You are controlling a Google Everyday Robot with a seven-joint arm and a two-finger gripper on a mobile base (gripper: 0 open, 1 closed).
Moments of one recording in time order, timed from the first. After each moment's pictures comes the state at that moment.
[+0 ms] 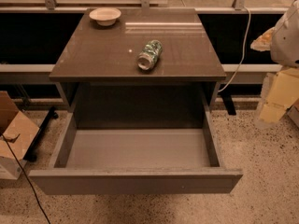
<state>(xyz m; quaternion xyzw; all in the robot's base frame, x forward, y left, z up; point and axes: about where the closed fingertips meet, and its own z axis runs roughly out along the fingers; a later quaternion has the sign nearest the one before) 0.438 -0.217 0.976 -0.60 0.78 -0.03 0.16</state>
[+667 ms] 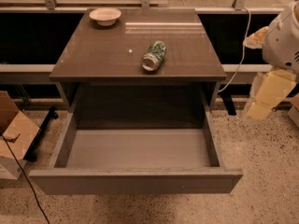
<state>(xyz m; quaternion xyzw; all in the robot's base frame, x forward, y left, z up) 0.451 -0.202 0.973 -0.60 0.77 -0.03 0.21</state>
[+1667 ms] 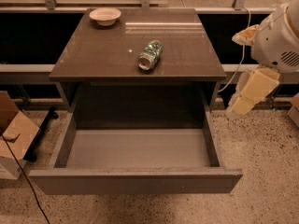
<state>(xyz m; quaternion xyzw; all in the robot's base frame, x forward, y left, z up) 0.469 -0.180 0.973 -0.60 0.76 0.00 0.27</state>
